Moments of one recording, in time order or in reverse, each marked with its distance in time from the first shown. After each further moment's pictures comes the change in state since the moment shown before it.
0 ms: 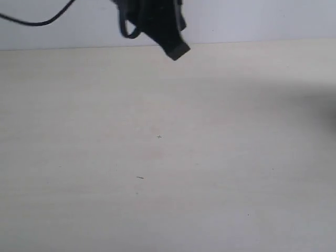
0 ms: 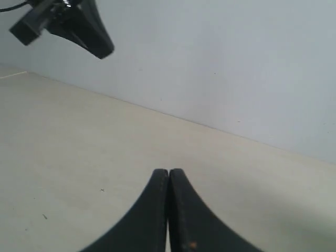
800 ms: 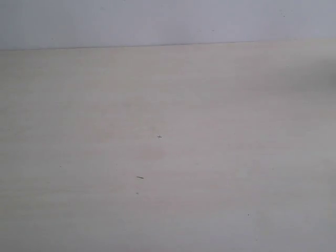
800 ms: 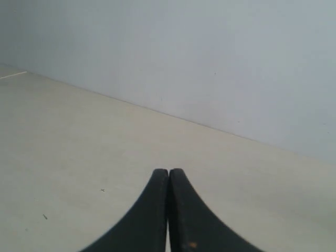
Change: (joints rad) left arm 0.038 -1.285 1.382 -0.004 -0.969 -0.482; right arm 0.000 0.000 0.000 0.000 0.000 0.000
